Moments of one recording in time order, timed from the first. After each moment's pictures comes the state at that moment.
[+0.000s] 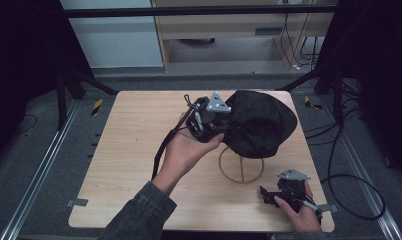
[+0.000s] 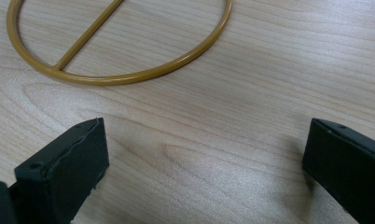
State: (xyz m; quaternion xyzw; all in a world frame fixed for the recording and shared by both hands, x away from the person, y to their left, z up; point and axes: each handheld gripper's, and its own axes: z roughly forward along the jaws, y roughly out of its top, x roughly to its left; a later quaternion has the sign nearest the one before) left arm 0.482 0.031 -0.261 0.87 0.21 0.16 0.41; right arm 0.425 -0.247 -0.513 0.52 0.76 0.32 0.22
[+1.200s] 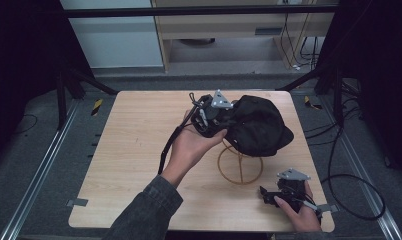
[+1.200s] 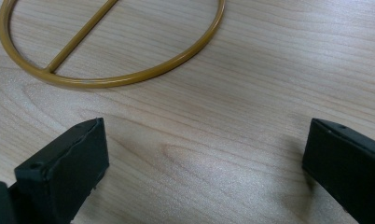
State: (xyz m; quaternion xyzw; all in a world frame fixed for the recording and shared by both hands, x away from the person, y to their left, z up) left arm 0.507 0.022 -0.276 0.87 0.23 0.16 0.41; right arm 0.425 -0.247 -0.513 0.52 0.76 0.32 0.22
